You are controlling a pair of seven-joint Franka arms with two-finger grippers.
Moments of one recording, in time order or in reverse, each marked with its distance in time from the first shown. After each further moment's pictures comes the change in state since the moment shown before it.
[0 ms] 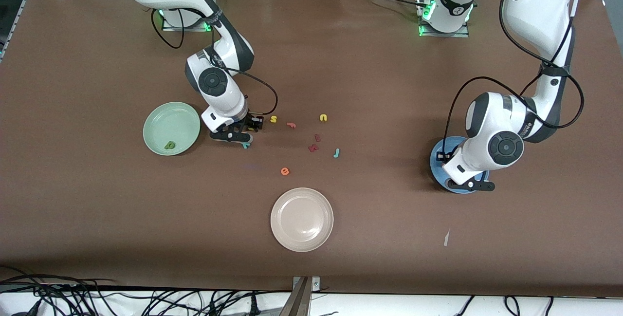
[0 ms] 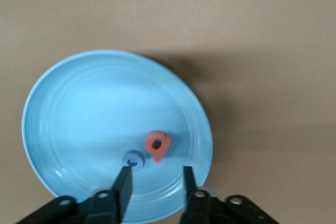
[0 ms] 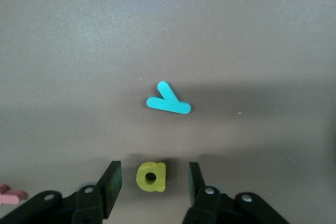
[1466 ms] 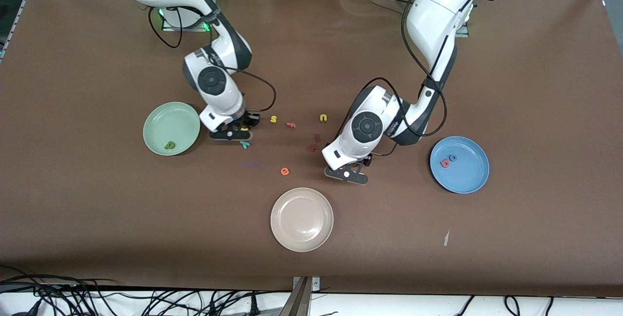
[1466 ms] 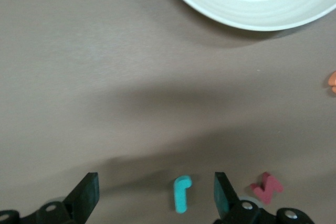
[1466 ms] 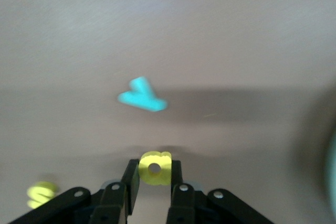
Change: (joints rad) left arm -0.378 0.286 -0.068 0.323 -0.124 0.168 -0.199; right arm -0.052 -0.061 -0.017 -0.016 -0.020 -0.096 -0.176
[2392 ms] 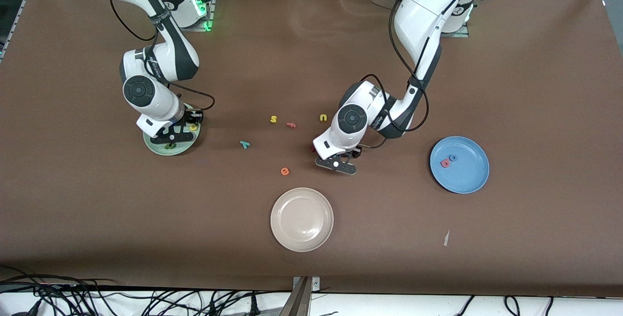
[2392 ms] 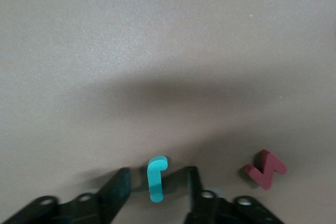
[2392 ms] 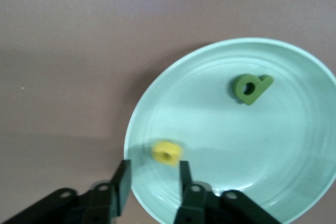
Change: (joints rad) left arm -0.053 0.000 0.012 -0.073 0.000 0.040 -0.010; right arm -0.161 -0.105 -0.077 -0.127 -0.001 -0.062 -0.316
